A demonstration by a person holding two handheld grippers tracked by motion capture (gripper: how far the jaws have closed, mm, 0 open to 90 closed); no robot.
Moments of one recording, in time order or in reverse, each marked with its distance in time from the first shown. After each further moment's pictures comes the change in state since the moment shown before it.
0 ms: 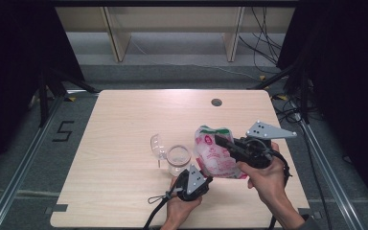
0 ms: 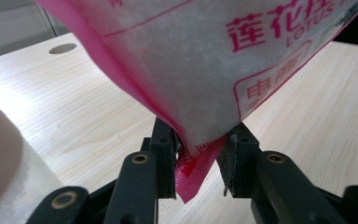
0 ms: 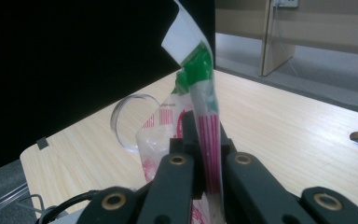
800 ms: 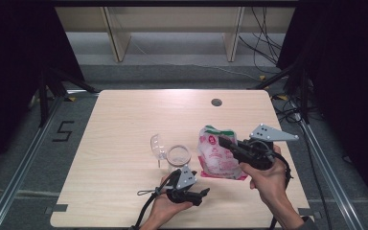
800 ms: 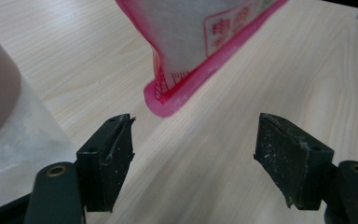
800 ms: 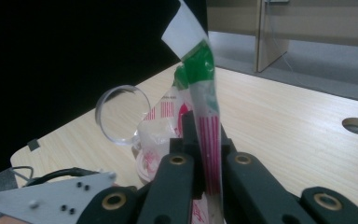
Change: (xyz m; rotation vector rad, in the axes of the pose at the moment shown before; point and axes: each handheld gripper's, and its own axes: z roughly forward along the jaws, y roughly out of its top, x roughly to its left) left arm 0.019 -0.005 -0.016 0.163 -0.161 -0.041; right arm -0.012 -0.016 -0.001 -0.011 -0.015 0.028
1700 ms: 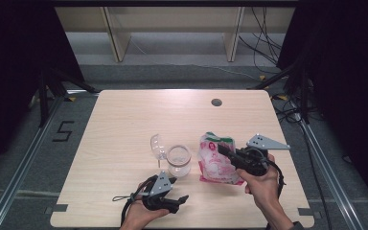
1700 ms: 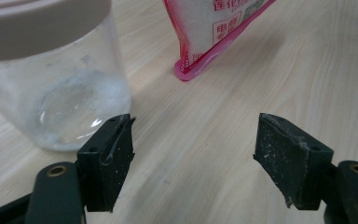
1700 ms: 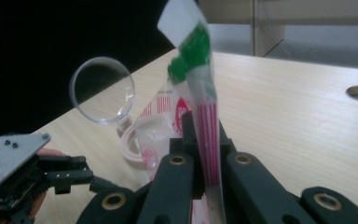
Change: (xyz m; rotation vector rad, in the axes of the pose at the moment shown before) left arm 0.021 -0.030 -0.051 0.048 -0.021 0.024; right arm -0.016 -0.041 0.017 0.004 -0.024 0.073
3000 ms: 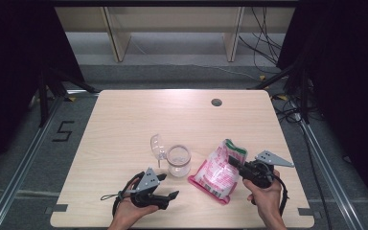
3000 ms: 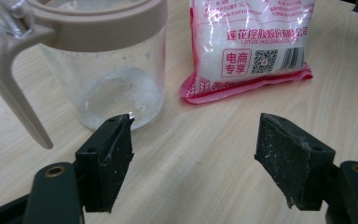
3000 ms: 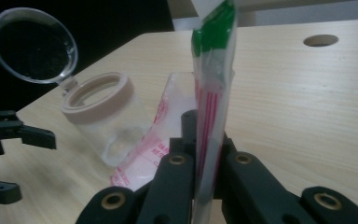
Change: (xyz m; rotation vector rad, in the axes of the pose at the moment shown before) left arm 0.017 -0.008 -0.028 -0.062 0.018 -0.086; right arm -0.033 -0.067 -0.004 -0.001 -0.088 0.109
